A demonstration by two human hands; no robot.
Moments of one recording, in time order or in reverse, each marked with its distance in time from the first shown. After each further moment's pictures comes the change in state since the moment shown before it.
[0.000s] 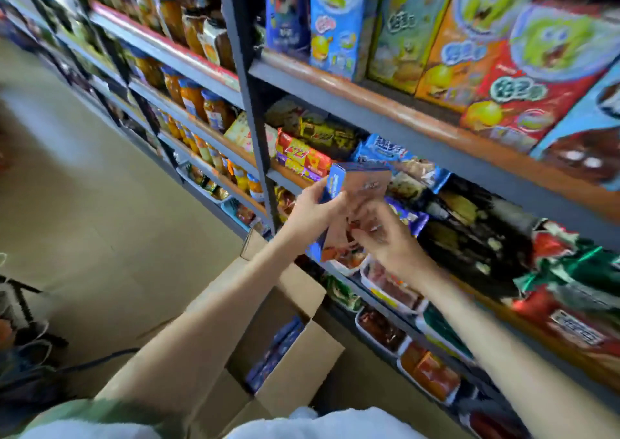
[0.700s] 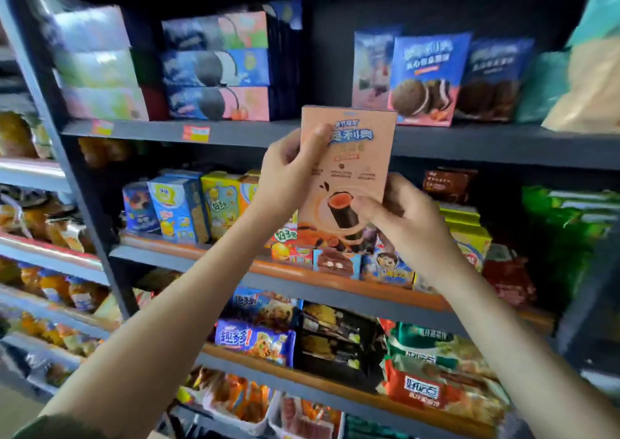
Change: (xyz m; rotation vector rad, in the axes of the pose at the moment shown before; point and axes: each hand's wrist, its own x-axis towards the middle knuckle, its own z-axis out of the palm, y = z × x) left_hand -0.030 0.280 0.174 -0.077 -0.165 0.734; right_hand -0.121 -0.168 -0.226 -0.046 0.628 -0.311
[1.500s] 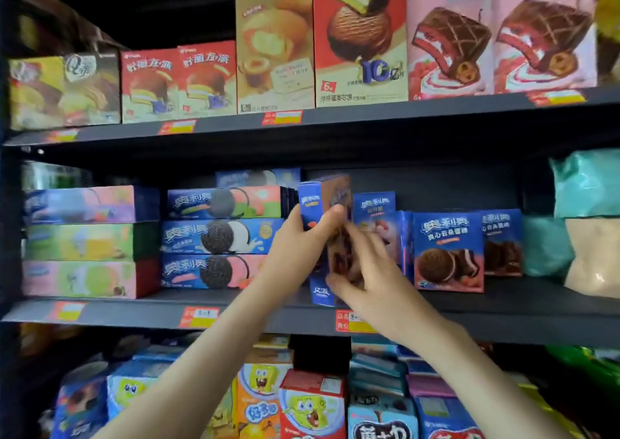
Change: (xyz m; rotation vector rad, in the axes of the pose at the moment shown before) left_hand 0.146 0.015 -0.036 0.018 -0.085 -0.032; right_hand 0.150 -0.048 0.047 -0.576 0.048 -0.215
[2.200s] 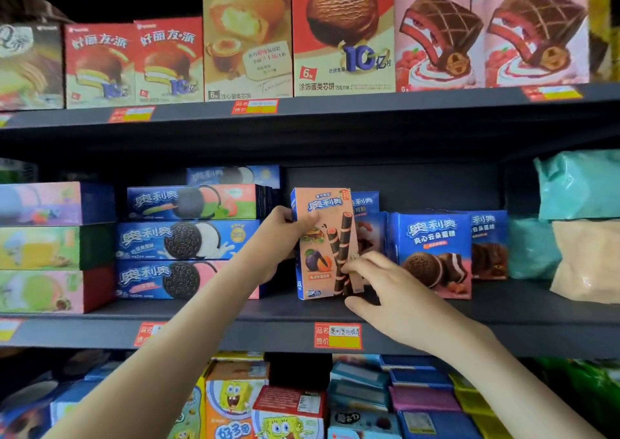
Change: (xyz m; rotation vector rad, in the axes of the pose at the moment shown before) left_hand 0.064 -0.024 0.007 -0.066 -0.163 -0.202; right_hand 0.004 0.037 -0.027 -0.384 -0.175 0.046
